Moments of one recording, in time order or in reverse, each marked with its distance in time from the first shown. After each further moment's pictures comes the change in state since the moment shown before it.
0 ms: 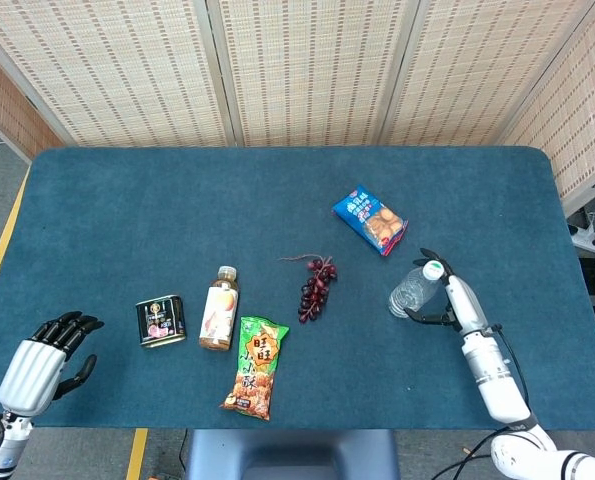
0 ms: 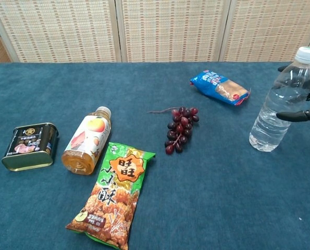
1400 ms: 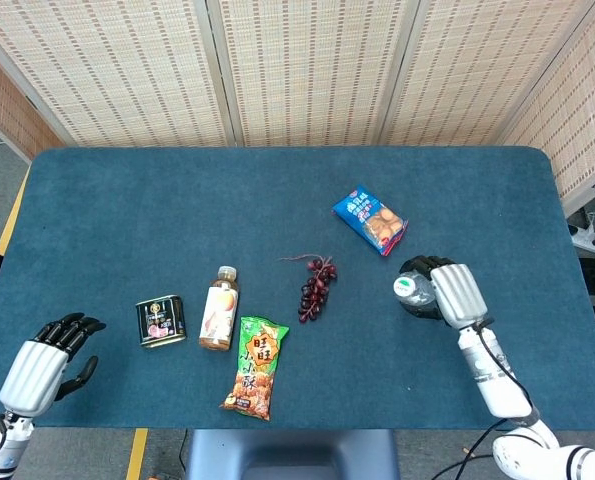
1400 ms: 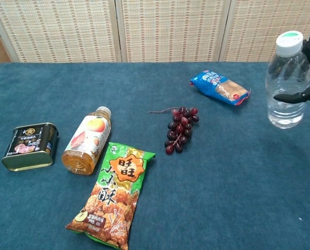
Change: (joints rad) left arm -0.002 0.002 0.007 -0.004 -0.001 -0.009 0.007; right arm 0.043 0.077 -0.025 -0.101 -0.156 0.155 -0.374
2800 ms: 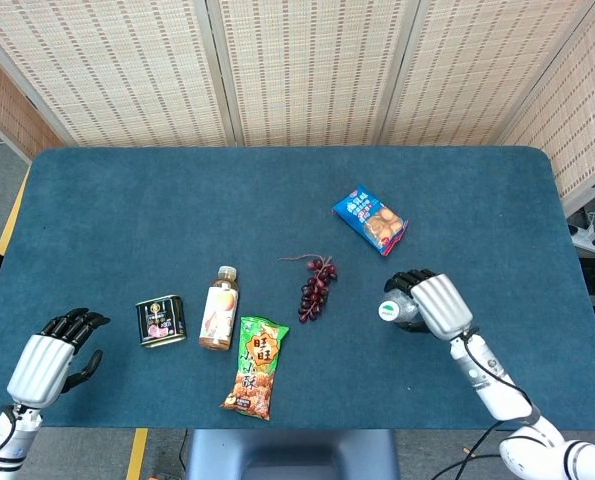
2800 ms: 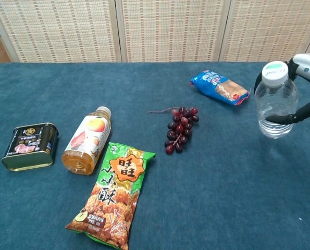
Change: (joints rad) left arm -0.020 -0.041 -0.018 0.034 -0.031 -0.036 -0.005; right arm 0.047 -0.032 -0.108 0.148 -0.149 0.038 0.061
